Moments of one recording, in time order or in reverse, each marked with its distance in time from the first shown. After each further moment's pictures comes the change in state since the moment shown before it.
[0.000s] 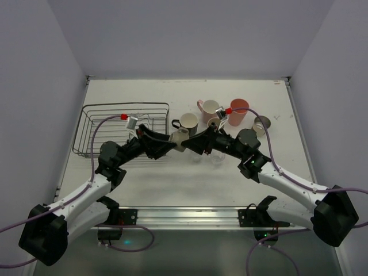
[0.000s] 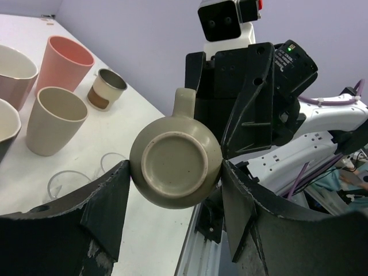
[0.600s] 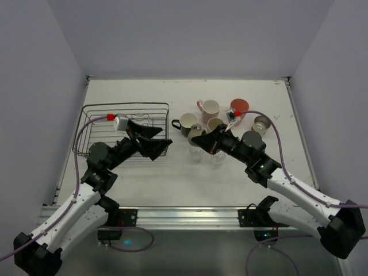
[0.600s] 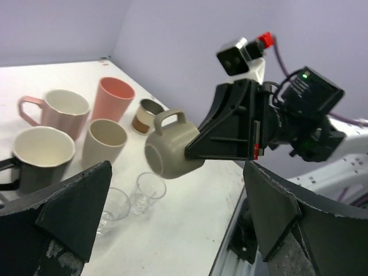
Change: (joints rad) left arm -0.023 -0.223 0.067 -0.299 -0.145 0.172; right arm 0.017 -0.090 -0.014 -0.131 0.166 -0.048
